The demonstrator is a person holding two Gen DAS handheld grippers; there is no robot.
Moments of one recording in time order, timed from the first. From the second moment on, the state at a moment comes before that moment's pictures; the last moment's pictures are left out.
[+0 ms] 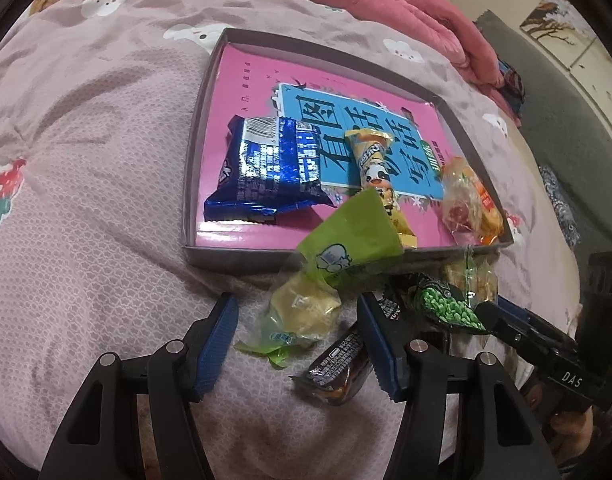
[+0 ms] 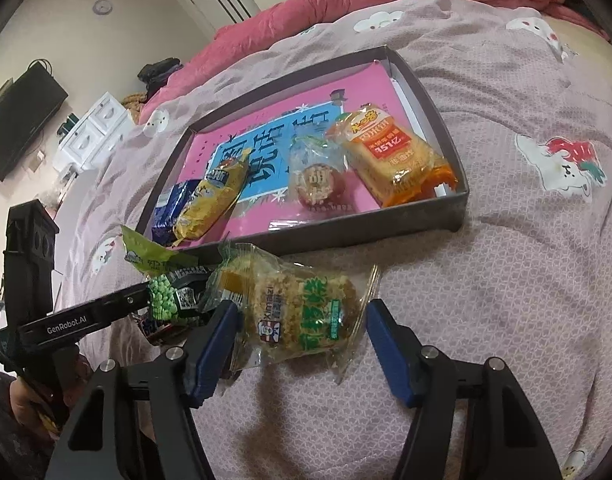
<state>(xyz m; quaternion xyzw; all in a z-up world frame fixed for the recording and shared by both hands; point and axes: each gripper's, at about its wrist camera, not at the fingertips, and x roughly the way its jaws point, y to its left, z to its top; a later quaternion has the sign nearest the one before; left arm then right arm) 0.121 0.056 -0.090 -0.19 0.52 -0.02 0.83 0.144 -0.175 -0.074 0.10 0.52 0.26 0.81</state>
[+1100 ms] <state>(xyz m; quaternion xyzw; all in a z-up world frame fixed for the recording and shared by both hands) 0.135 0.037 -0.099 -0.16 0.51 -0.04 0.85 0.139 -0.170 -0.068 0.06 0.50 0.26 0.82</state>
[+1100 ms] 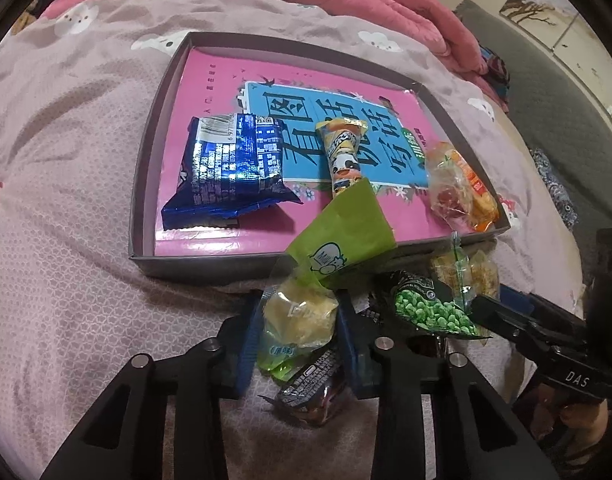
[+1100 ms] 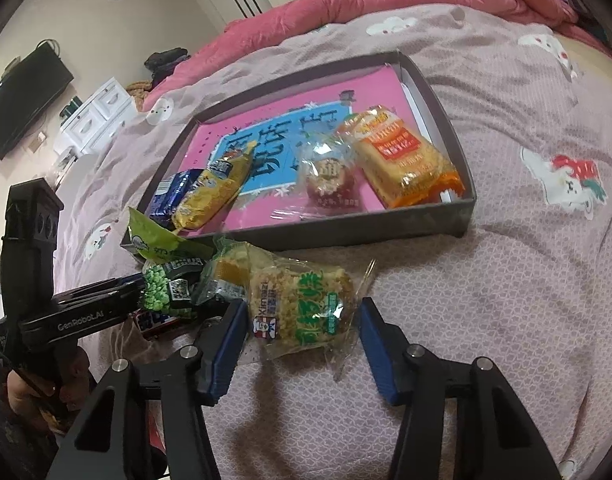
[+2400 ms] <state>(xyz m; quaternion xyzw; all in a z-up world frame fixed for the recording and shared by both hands) 0.093 0.063 -0.019 -0.18 0.42 0.00 0.89 0.137 -0.191 -0.020 0.09 0.40 0.27 0.87</state>
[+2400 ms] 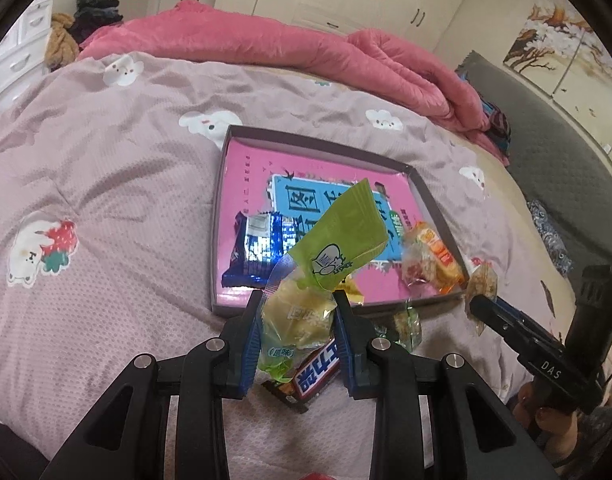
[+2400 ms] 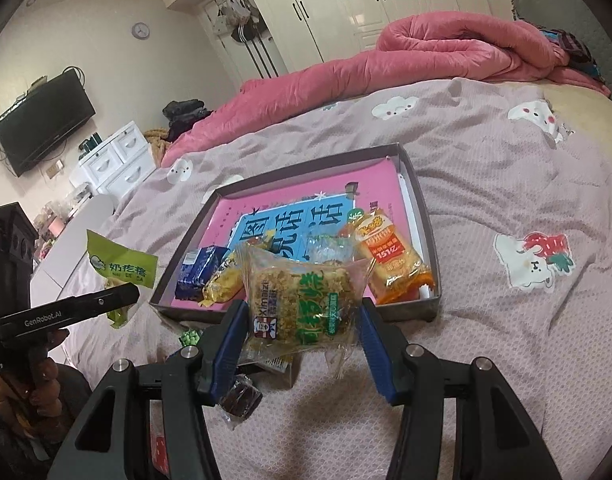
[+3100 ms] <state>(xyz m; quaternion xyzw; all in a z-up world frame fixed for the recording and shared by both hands) 0.105 0.055 0.000 -0.16 0.41 0.02 0.90 0.142 -0.202 0.004 0.07 0.35 0.24 0.90</state>
